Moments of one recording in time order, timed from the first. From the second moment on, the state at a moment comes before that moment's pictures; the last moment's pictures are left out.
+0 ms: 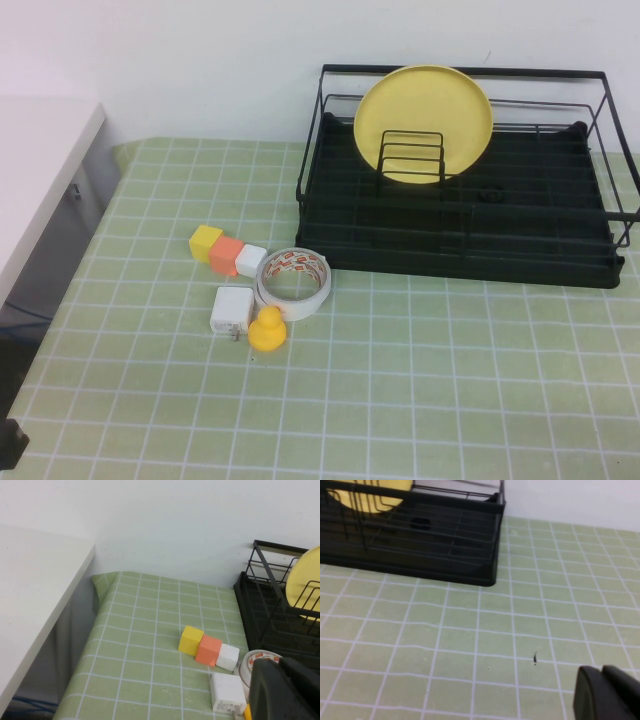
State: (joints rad) right arm -0.04 -0.01 0.02 -0.10 0.41 -0.01; left arm -0.54 0.44 -0.27 -1.76 -0.43 1.49
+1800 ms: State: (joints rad) right arm -0.03 -0.01 0.02 -0.12 0.42 0.03; left arm -0.06 0.02 0.02 -0.13 0.26 -0.11
